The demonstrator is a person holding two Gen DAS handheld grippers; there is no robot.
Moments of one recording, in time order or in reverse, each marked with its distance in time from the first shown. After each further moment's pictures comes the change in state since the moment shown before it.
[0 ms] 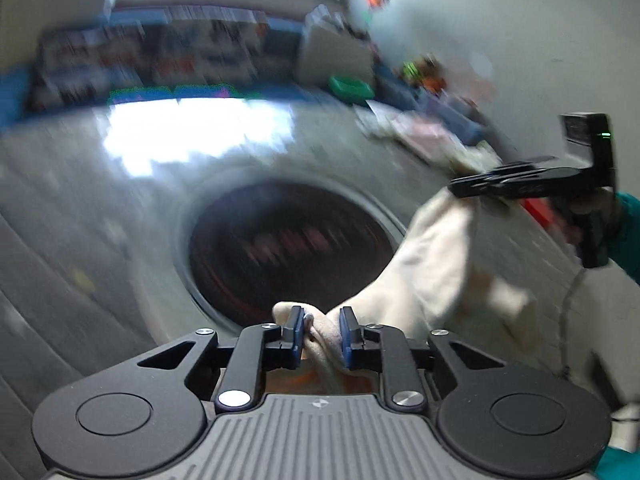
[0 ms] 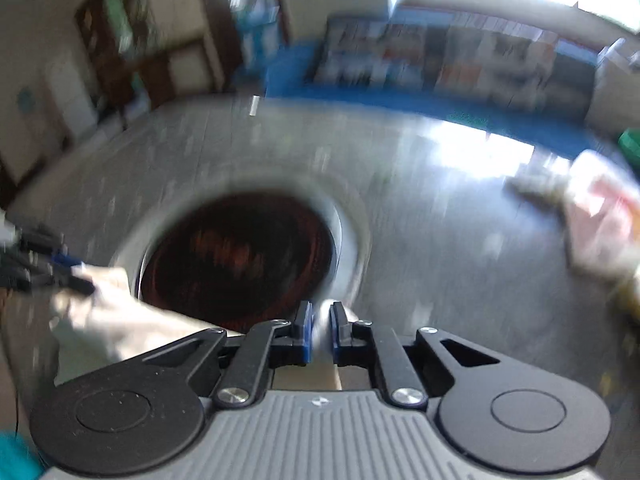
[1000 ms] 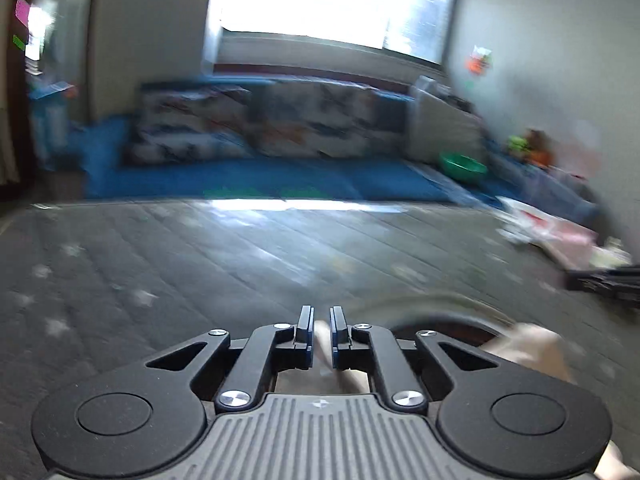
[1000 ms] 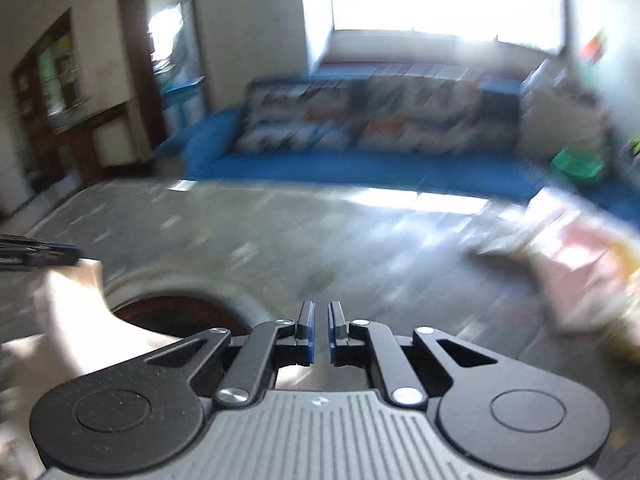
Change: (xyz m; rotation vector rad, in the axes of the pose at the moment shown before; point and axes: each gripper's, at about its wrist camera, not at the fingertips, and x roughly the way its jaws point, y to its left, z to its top) left arm 0.065 0.074 0.068 -0.113 -0.181 0.310; right arm 0.053 -0.006 0.028 0.124 -0.180 -0.236
